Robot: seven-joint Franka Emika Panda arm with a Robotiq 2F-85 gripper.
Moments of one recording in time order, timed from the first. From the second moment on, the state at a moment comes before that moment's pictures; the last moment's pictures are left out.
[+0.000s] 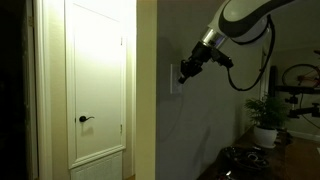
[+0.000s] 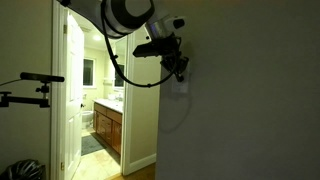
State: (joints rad) arm -0.01 -0.06 -0.01 -1.86 0.09 2.51 -0.01
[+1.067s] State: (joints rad) arm -0.01 -0.07 -0.01 -1.87 0.09 2.49 -0.02
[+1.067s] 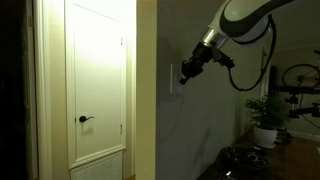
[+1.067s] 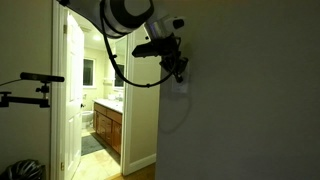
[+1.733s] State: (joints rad) arm -0.01 -0.21 -0.01 -2.02 0.09 2.20 -0.04
